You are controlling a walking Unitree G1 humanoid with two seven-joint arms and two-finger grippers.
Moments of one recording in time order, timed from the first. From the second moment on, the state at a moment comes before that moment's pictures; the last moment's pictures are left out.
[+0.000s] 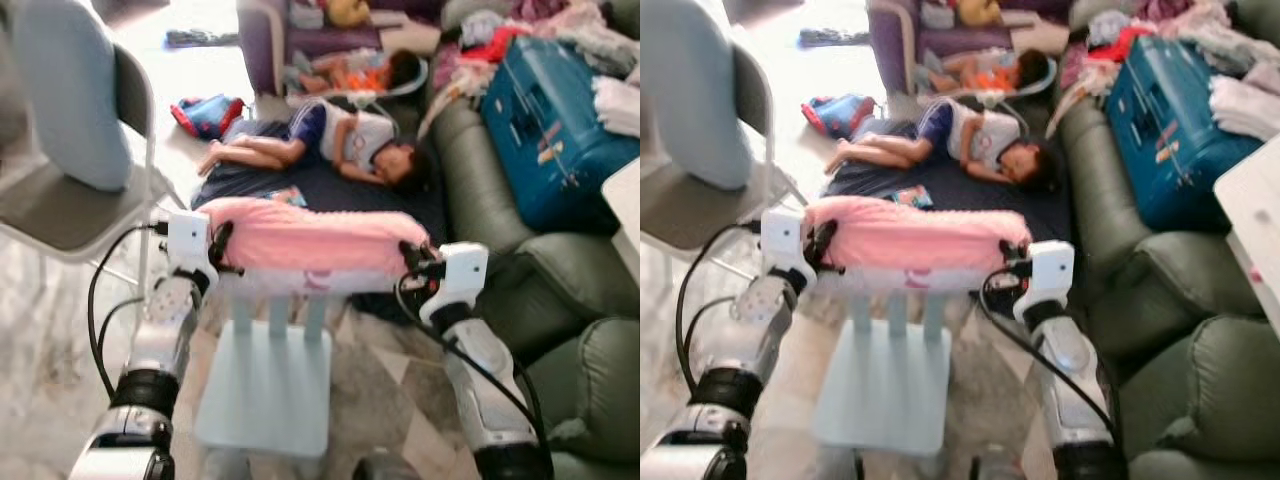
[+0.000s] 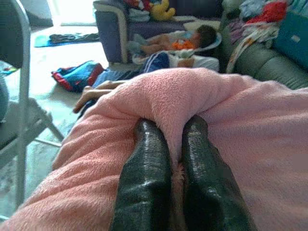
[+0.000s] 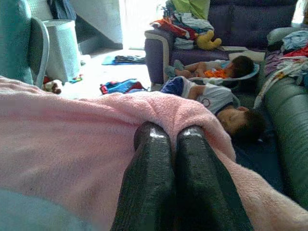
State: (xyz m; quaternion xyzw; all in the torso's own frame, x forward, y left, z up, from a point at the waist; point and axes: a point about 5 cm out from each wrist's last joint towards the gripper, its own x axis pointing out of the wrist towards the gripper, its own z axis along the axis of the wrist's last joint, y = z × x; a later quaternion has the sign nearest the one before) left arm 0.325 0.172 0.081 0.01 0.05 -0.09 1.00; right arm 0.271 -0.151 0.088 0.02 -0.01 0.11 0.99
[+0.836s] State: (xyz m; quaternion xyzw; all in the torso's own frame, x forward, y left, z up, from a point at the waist) left arm 0.320 0.165 0.075 0.00 0.07 -0.11 0.99; right arm 0.267 -0.158 0.080 0.03 0.02 0.09 1.00
